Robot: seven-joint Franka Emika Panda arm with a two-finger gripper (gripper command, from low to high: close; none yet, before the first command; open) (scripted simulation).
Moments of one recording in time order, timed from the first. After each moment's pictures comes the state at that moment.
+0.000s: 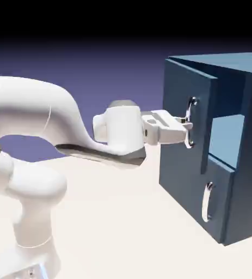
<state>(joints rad) 0.68 -0.89 -0.75 -2.73 -2.60 2.42 2.90</state>
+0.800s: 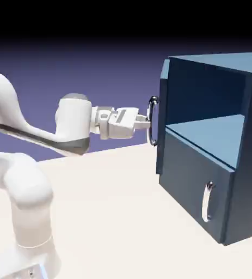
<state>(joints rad) 0.08 -1.04 0.12 -2.95 -1.88 2.41 2.90</state>
